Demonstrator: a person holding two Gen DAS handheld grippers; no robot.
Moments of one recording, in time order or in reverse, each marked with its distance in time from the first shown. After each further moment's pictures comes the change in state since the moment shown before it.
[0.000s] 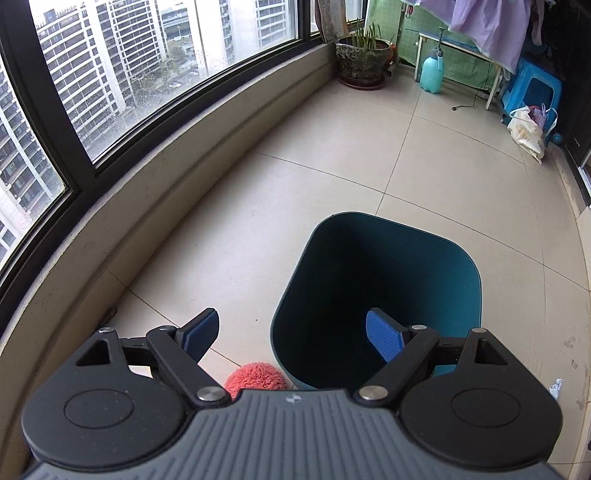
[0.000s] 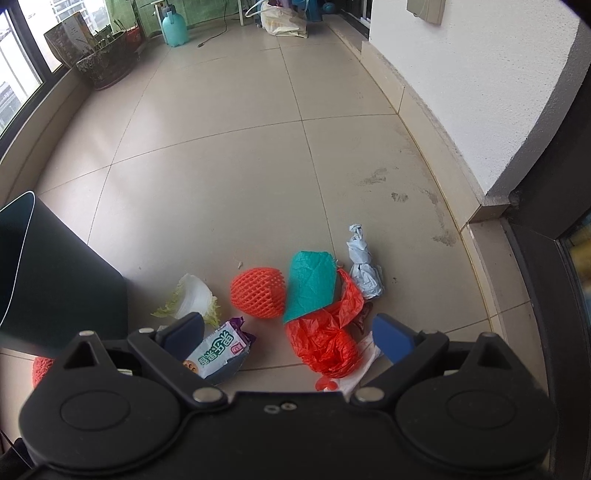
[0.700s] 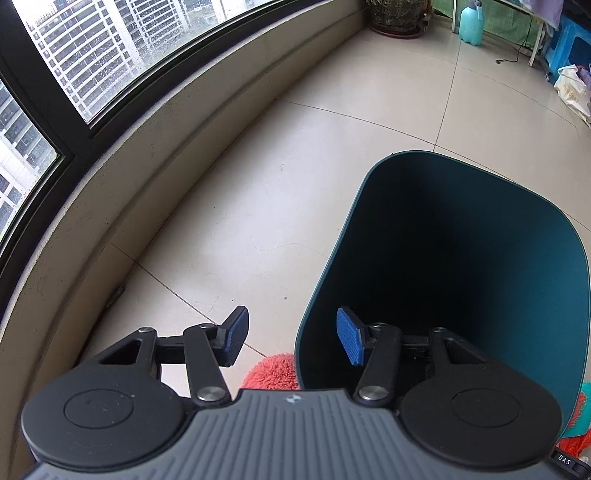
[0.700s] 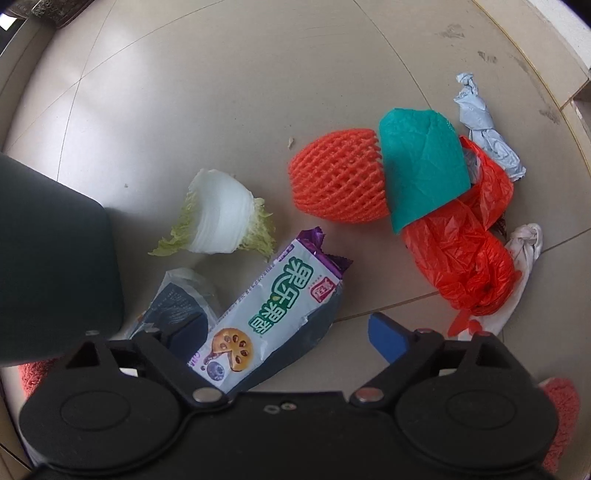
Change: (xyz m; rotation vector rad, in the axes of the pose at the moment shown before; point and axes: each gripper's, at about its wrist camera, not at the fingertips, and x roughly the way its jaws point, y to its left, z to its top) left arm 0.113 -0.001 -0.005 0.014 0.129 0.107; right arm 0.211 0.072 -0.056 0.225 0.329 0.031
